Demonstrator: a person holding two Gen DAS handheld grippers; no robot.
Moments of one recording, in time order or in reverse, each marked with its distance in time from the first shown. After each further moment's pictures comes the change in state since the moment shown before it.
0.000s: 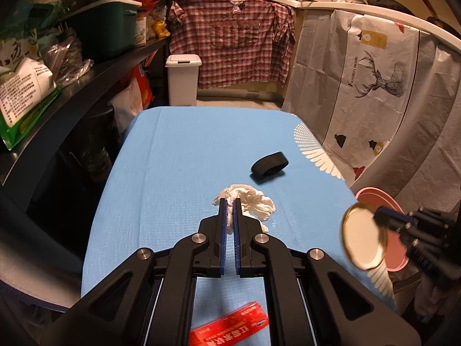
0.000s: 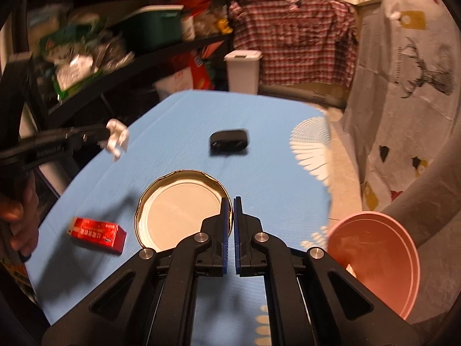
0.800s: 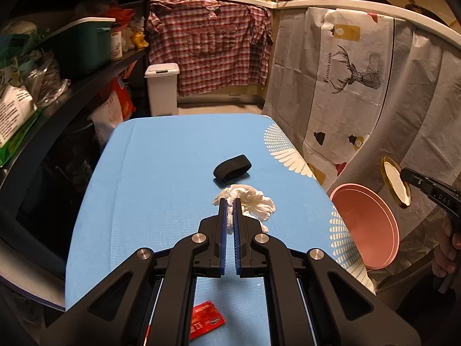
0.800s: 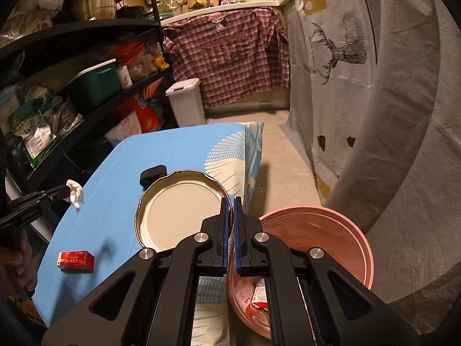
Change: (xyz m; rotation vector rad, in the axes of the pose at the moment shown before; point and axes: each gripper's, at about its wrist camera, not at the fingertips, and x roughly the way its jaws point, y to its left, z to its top) left arm -0.009 -0.054 -0.002 0.064 -0.018 -0.042; right arm -0.066 -0.113 -0.013 0.233 -0.113 -0.129
